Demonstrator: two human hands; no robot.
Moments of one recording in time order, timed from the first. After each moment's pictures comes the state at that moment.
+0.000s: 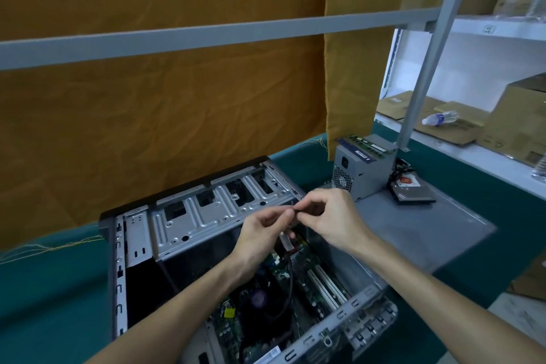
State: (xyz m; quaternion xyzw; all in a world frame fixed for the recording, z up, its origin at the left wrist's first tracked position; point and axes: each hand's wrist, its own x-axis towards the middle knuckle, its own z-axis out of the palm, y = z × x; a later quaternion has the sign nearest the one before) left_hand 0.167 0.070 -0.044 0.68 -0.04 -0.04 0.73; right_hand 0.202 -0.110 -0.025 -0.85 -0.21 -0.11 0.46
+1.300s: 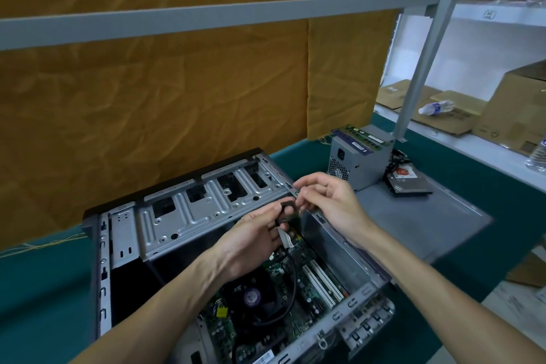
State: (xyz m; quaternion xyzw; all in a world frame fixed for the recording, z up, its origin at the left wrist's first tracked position) left_hand 0.177 0.079 -0.048 0.45 -0.03 -0.25 0.86; right_hand 0.210 -0.117 -0.025 -0.72 -0.18 0.02 0.67
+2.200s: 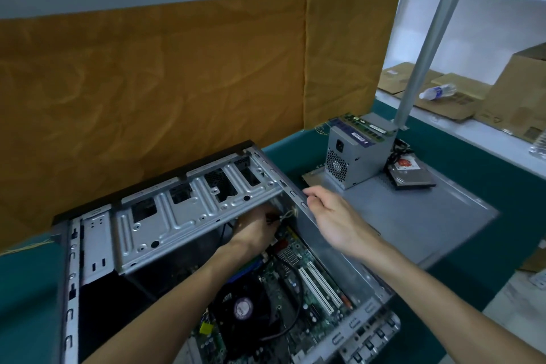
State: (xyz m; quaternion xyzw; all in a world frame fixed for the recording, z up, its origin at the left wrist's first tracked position) left_hand 0.242 0.064 -0.109 0.93 -0.03 -0.08 0.37; right_hand 0.202 -0.123 -0.027 -0.91 -0.06 0.08 0.41
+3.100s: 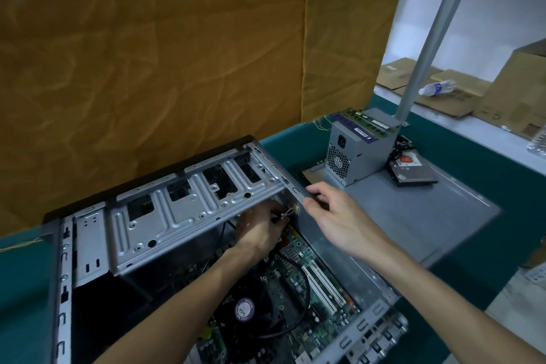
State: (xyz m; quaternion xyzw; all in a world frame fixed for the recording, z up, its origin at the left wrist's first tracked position) left_hand 0.236 0.056 -0.118 0.91 -0.01 -0.03 0.41; right_hand 0.195 -0.118 -0.019 -0.91 -0.04 0.07 0.40
